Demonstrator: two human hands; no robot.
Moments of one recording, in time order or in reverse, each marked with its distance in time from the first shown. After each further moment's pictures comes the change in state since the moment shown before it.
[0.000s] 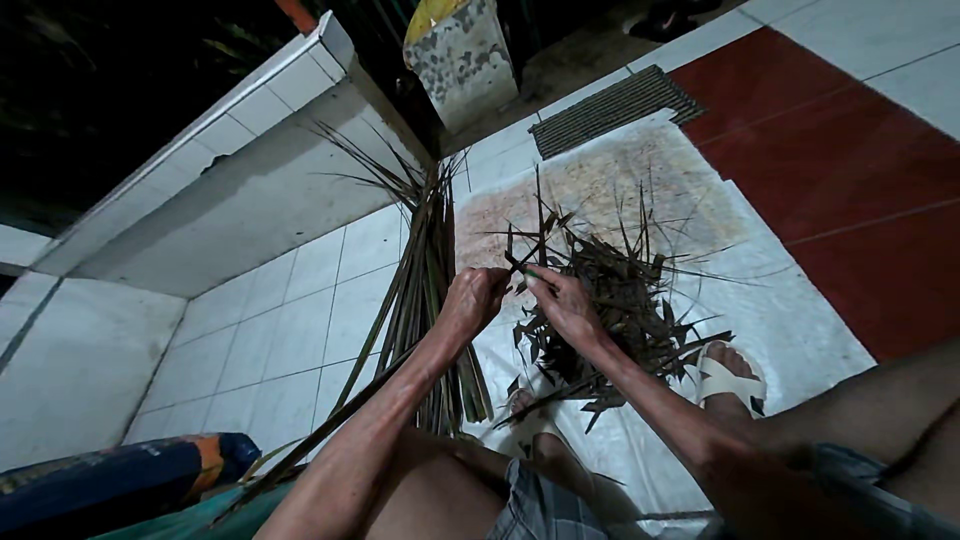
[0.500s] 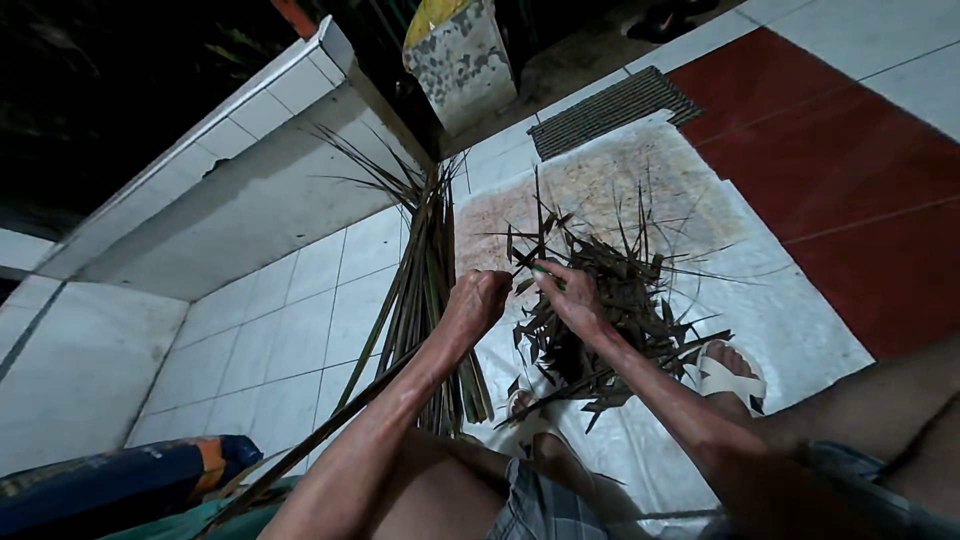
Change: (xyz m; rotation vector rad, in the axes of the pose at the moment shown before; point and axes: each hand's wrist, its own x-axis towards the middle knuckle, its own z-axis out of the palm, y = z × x) left_hand -0.001 0.012 -0.002 0.046 -0.055 -0.008; right_hand 0.011 0.014 -0.011 -0.064 0.046 -0.016
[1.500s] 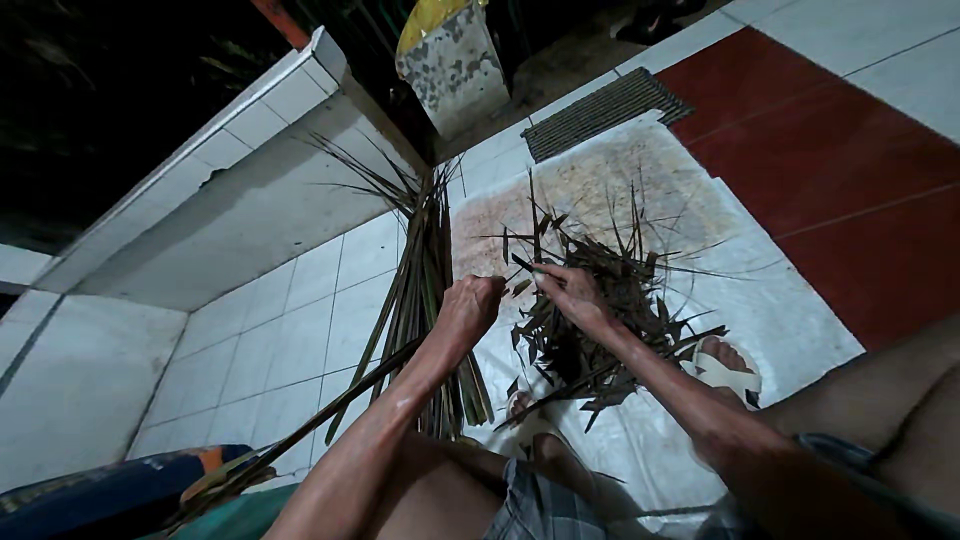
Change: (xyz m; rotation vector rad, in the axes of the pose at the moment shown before) left_hand -0.004 0.009 -0.006 0.124 -0.078 -0.031; right_hand 0.006 0.009 -0.019 0.006 -0.124 0.030
